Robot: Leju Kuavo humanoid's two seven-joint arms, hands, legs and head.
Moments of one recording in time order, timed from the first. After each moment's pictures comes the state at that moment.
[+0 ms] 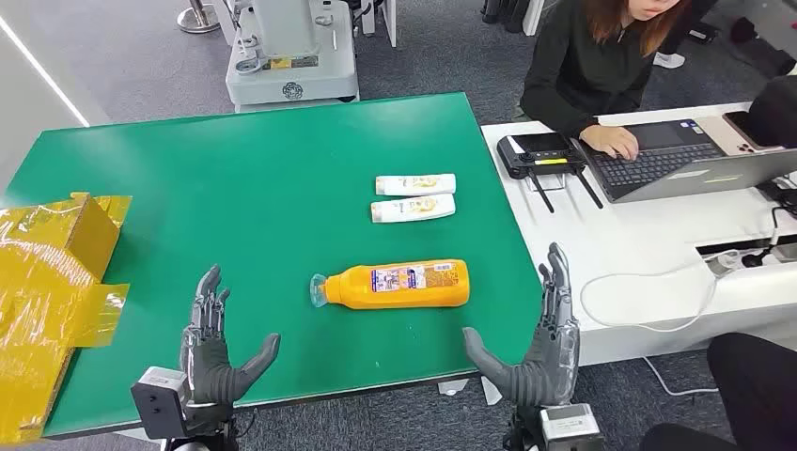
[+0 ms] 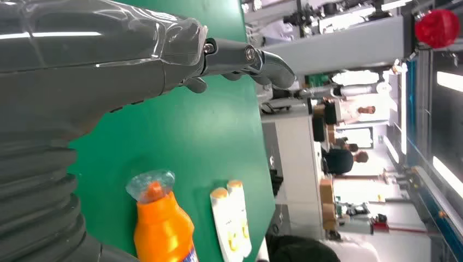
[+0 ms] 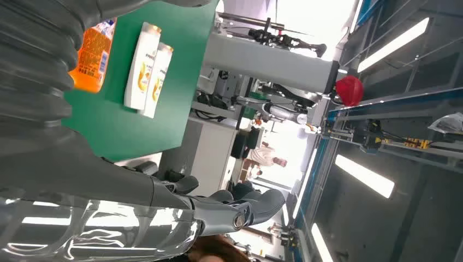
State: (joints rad) left arm 0.00 -0.16 -0.42 -1.45 -0.04 0.11 -0.62; right arm 0.25 0.05 0.23 -1.63 0.18 -0.52 -0.64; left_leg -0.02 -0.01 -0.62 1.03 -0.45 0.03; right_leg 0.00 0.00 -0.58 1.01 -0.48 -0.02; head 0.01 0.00
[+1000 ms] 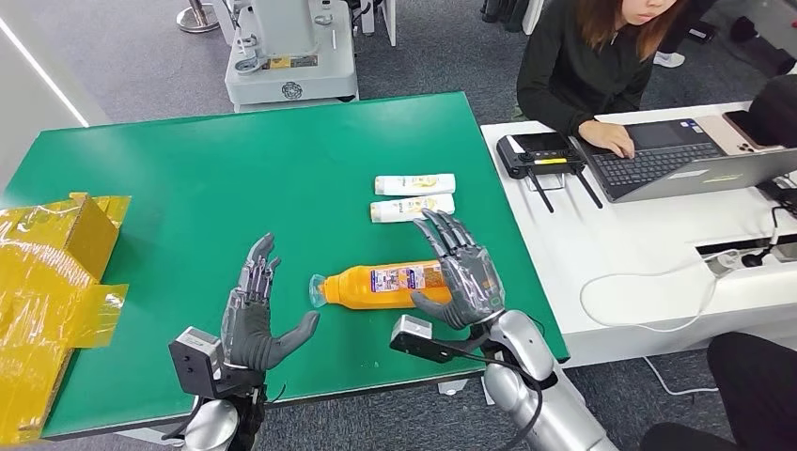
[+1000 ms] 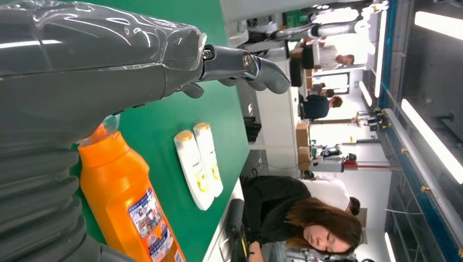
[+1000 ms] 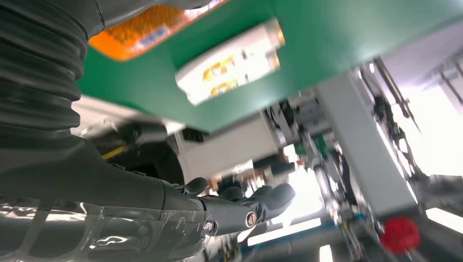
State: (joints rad) left arm -0.16 -0.21 -0.46 -1.30 0.00 -0.05 -0.62; right arm -0.22 -0.08 0.36 -1.15 0.93 -0.34 -0.17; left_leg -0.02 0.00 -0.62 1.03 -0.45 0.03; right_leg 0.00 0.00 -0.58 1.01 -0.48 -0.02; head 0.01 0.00
